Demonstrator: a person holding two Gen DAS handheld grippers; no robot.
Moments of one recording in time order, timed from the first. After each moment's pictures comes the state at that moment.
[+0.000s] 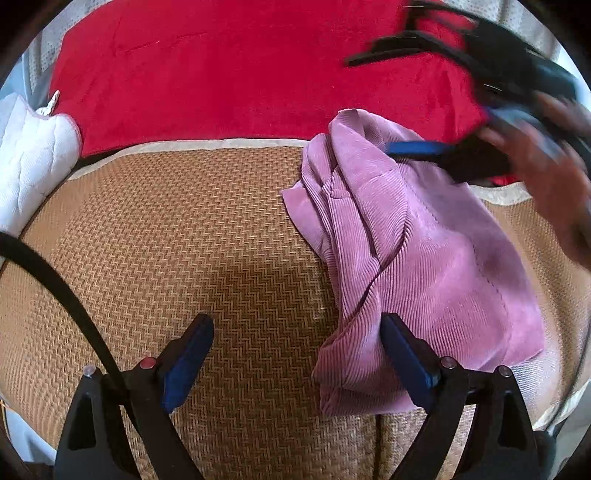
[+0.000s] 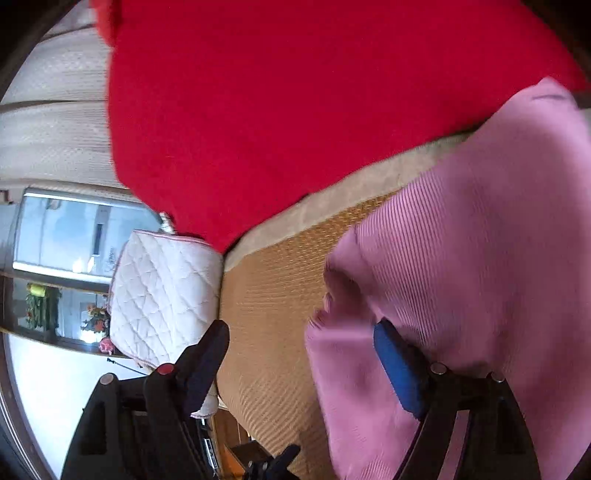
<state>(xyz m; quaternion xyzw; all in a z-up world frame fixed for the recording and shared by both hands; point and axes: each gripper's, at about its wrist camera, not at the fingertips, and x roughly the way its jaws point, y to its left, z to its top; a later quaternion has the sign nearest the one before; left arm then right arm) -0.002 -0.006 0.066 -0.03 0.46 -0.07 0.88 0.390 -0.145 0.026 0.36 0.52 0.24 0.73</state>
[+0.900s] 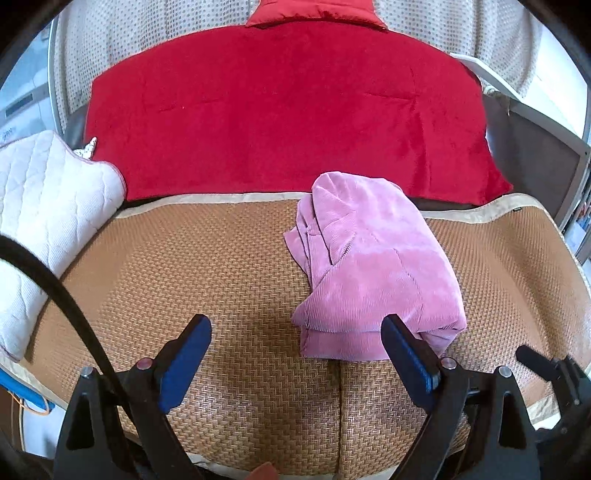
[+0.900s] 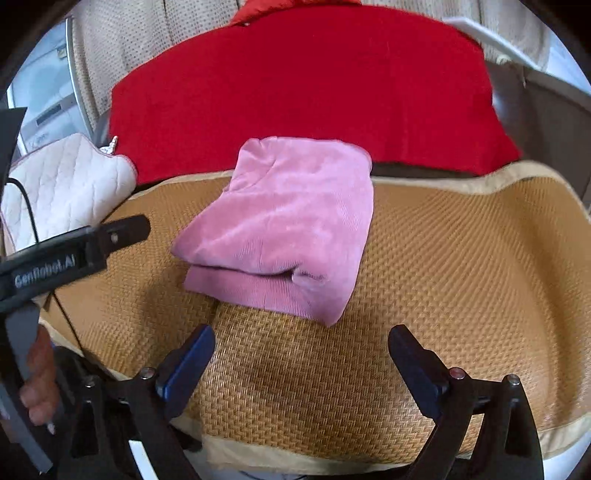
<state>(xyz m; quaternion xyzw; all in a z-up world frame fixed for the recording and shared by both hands) -0.095 -0.021 0.153 0.01 0.39 -0.04 0.92 0.087 -0.152 0.070 0.03 0.40 0.02 0.92</state>
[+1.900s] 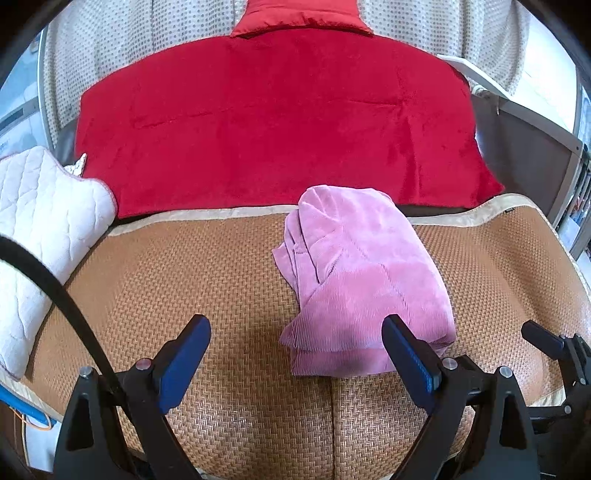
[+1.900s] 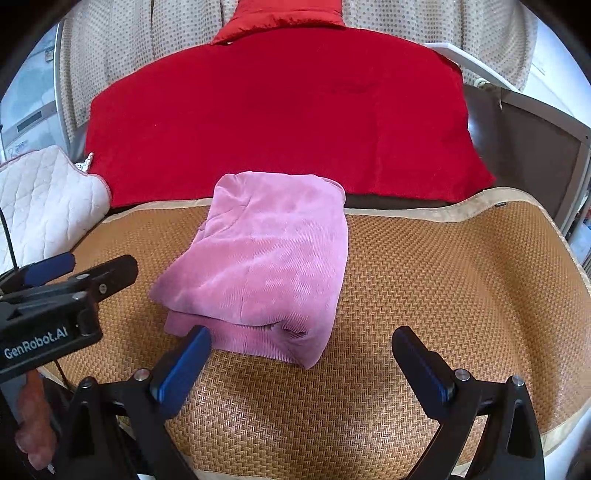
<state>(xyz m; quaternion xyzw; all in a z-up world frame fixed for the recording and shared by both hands) -0.084 -0.034 0.161 0.02 0.38 -0.06 0.92 0.100 -0.140 0.087 0.01 0.37 -0.03 0.93</state>
